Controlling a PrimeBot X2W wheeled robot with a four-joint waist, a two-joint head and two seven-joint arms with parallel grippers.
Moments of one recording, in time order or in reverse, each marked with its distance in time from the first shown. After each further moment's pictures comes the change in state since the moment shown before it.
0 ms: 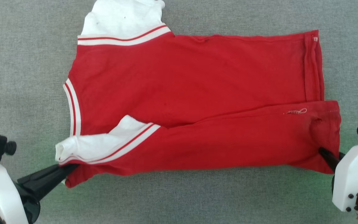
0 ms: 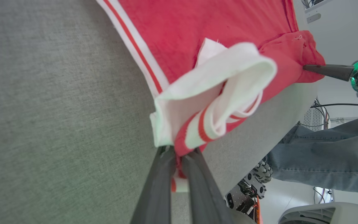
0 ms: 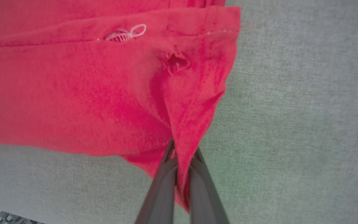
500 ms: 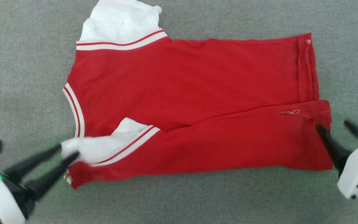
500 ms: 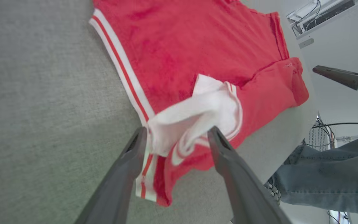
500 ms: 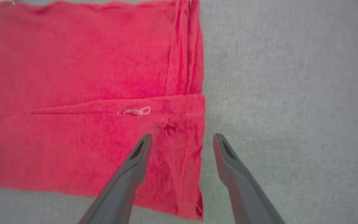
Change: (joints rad) left arm 0.016 -0.002 -0.012 0.018 0.020 0.000 -0.147; right arm -0.017 0.008 -0.017 -0.021 0.002 0.000 -0.183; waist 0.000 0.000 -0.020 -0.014
